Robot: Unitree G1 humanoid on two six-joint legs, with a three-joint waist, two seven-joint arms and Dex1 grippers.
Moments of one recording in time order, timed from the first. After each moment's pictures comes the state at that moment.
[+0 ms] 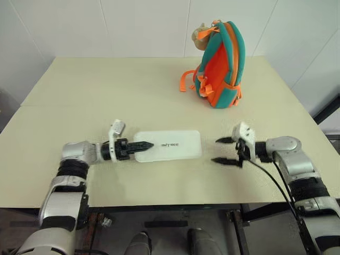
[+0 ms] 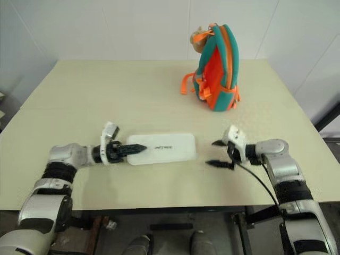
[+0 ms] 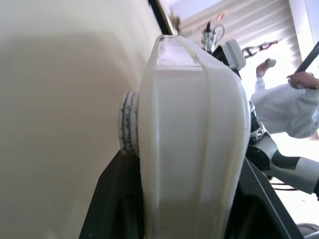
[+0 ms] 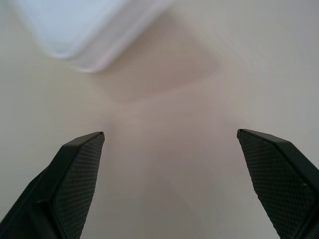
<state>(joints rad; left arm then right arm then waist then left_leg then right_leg) -0.81 0.58 0.13 0.69 -0.48 1.01 -1.31 -0.75 -0.68 0.02 0.50 0.17 0.19 1.12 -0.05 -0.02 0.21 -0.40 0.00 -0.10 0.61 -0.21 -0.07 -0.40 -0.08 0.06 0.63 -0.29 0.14</state>
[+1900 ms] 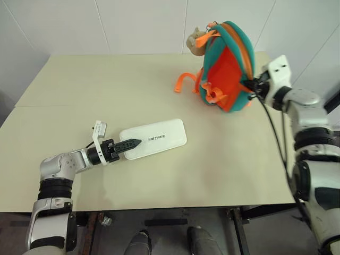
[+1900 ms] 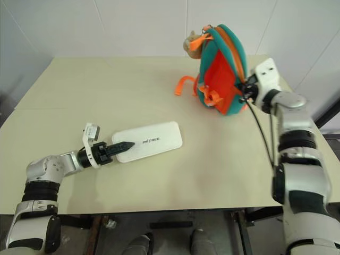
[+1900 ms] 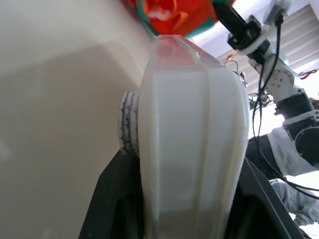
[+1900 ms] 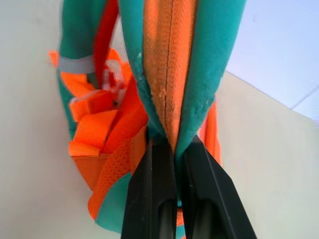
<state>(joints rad) -0.67 0.56 0.19 0.53 -0.65 0.95 -1.08 -1.02 -0.76 -0.13 0.73 0.04 0.13 0.82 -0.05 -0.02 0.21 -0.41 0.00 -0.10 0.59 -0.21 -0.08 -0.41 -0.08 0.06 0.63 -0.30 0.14</state>
